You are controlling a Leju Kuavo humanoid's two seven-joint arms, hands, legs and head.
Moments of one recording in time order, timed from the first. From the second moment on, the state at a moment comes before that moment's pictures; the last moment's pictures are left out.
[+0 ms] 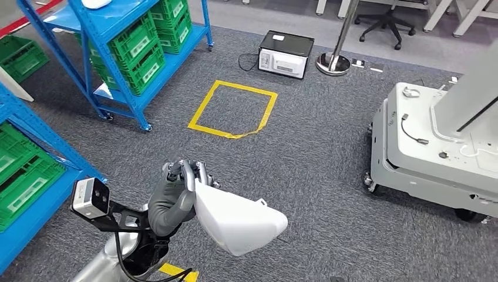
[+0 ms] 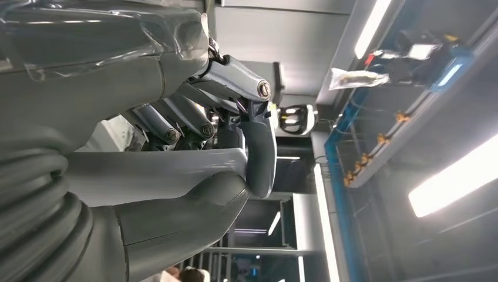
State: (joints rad) left arm -0.24 0.17 -0.72 -1.75 0.57 -0.32 -0.44; right arm -0.10 -0.05 1.06 -0.22 -1.11 -0.22 -0.12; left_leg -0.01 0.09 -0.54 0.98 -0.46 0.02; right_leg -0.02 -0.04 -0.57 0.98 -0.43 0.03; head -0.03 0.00
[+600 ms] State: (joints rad) left arm -0.24 0.18 -0.72 -1.74 0.57 -0.31 -0.45; right arm -0.09 -0.05 1.05 -0.22 -1.11 -0.21 -0.13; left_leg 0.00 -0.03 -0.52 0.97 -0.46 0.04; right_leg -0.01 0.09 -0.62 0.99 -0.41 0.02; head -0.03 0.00
